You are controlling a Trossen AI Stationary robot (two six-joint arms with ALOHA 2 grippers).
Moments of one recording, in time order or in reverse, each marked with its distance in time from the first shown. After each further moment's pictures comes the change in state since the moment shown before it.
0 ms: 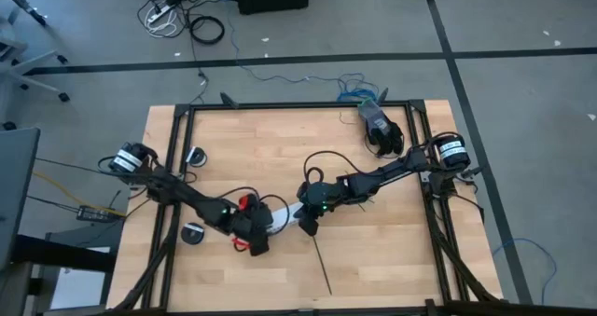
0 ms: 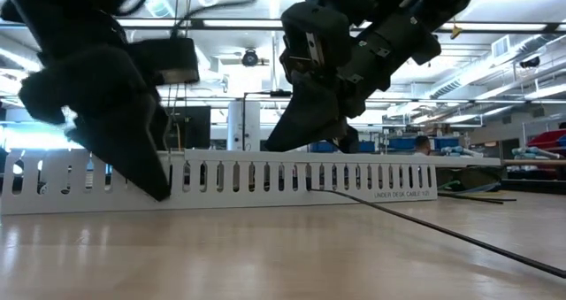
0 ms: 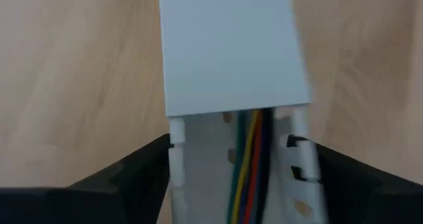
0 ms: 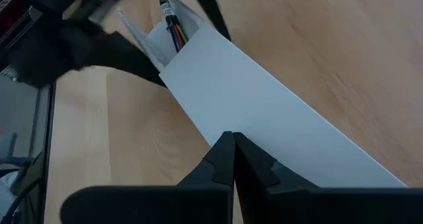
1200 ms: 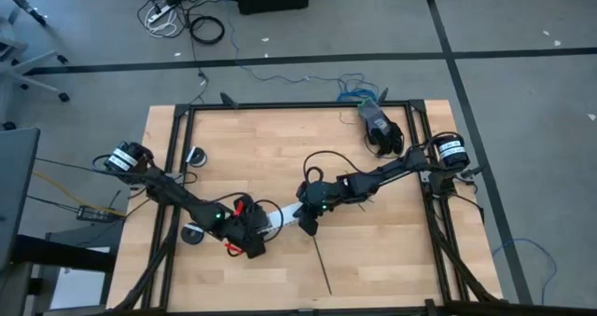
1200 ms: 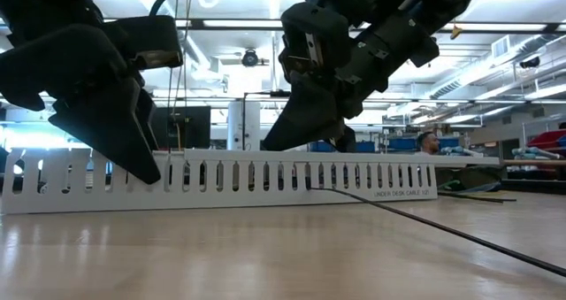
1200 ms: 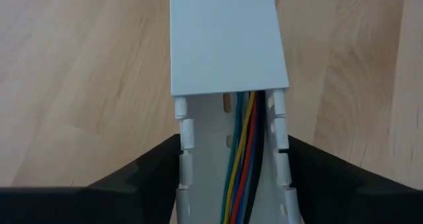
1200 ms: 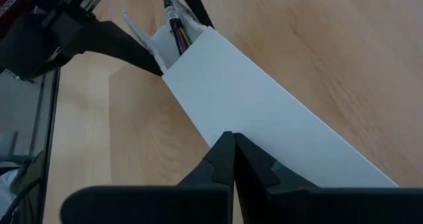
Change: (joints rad) left arm -0.050 -0.033 -0.002 -0.040 -0.100 -0.060; right arm -0.019 0.001 -0.004 0.042 -0.012 -0.027
